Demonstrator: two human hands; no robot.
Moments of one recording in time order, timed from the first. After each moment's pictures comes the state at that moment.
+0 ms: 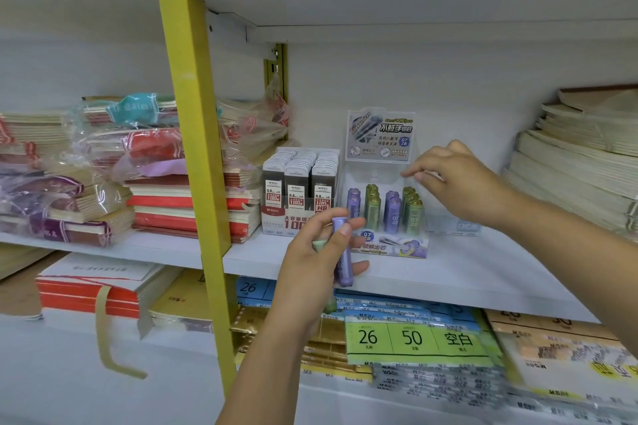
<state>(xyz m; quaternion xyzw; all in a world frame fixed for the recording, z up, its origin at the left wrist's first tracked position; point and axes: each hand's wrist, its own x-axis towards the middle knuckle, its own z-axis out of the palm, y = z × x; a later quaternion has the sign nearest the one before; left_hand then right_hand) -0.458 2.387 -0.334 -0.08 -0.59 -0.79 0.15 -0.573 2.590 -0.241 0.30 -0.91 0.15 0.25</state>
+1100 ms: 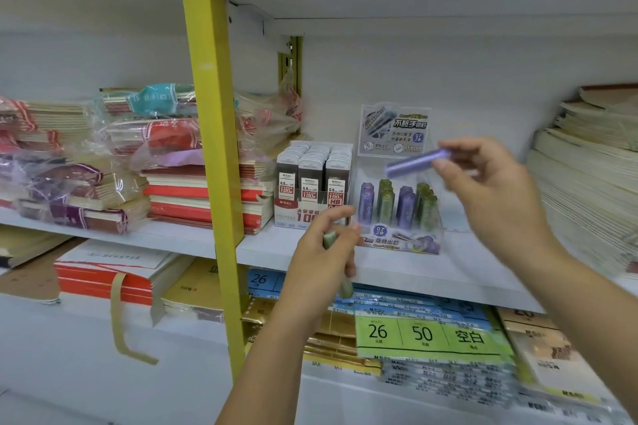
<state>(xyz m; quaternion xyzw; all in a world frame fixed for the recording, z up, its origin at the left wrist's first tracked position) -0.458 2.376 -0.342 -0.06 -0.67 -0.72 0.15 -0.503 2.569 -0.257 0.25 -0.75 0.54 0.29</state>
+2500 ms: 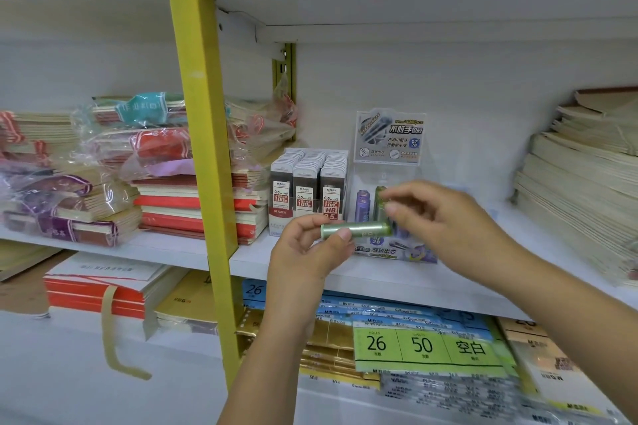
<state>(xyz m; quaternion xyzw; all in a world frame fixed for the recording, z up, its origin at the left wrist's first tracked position) -0.462 2.373 -0.341 -0.05 -0.54 -0.81 0.23 -0.504 2.554 -0.268 0.35 -0.84 0.38 0.17</state>
